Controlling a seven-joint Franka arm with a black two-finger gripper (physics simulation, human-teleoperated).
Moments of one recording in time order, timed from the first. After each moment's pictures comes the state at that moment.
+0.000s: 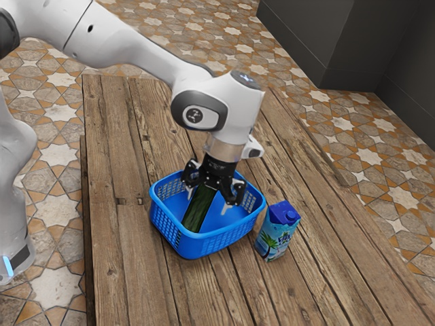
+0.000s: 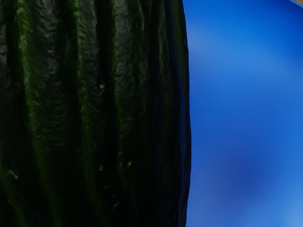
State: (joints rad) arm -0.39 -0.18 0.13 -2.19 -0.07 1.98 -1.17
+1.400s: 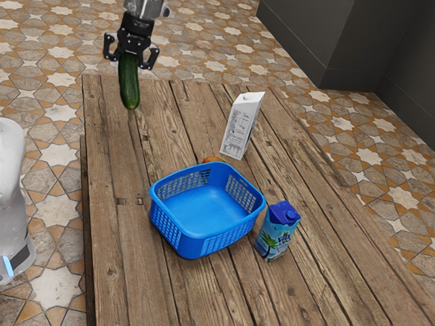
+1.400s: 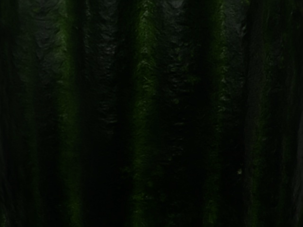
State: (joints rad) arm -0.05 -0.54 0.42 -2.00 0.13 1.27 -1.26
